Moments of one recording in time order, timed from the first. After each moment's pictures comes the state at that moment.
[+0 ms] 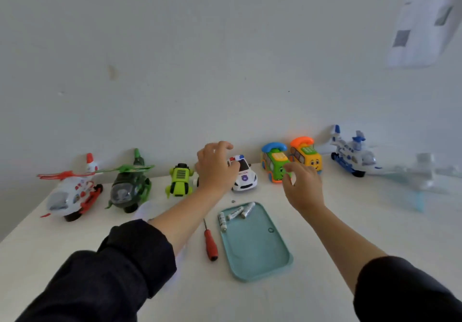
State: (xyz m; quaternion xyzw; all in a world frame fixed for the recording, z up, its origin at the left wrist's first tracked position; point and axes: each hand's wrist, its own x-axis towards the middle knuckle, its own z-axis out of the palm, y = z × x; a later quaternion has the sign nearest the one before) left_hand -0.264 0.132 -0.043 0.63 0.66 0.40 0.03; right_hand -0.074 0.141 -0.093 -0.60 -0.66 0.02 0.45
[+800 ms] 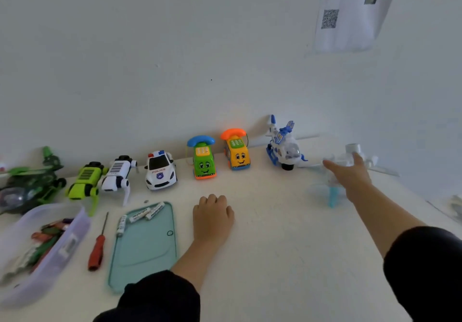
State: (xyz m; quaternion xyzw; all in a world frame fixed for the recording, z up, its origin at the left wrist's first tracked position) left_hand -0.046 0.134 -0.160 0.69 0.70 0.16 -0.04; right_hand 0.240 0.185 -0.088 -0.75 -0.35 0.32 0.46
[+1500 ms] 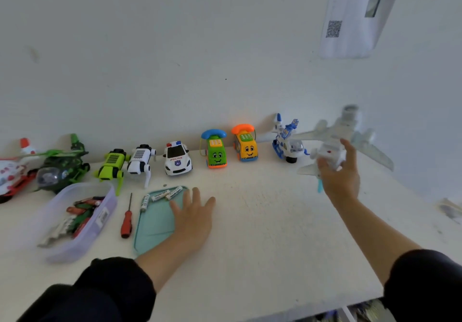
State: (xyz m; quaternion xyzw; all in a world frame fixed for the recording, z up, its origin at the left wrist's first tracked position) left_hand -0.109 0.069 -0.142 0.69 0.73 -0.03 -0.05; right_hand 0.174 0.104 -0.078 -0.67 -0.43 0.19 0.57
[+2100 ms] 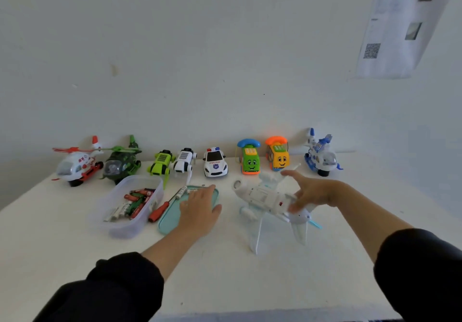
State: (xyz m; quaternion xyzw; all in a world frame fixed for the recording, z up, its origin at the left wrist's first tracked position) left_hand -0.174 0.036 -0.120 0.63 0.75 0.17 0.02; right_hand 0.097 0.102 -0.043 -0.54 -0.73 0.41 0.04
